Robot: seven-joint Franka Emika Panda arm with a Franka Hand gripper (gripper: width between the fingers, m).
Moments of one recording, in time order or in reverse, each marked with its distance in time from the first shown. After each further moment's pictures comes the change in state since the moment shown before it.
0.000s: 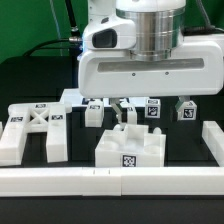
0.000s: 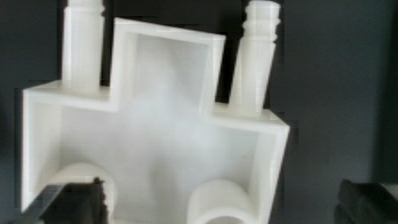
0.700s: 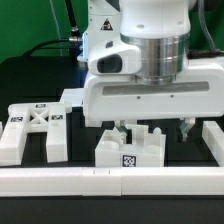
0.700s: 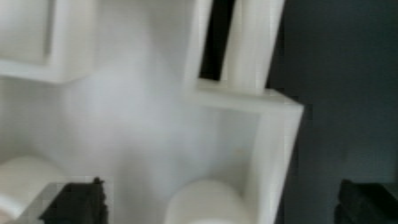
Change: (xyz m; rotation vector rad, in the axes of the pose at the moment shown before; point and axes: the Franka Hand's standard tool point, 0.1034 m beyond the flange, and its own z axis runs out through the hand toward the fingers) arm 0.014 -0.013 0.035 0.004 0.005 -0.011
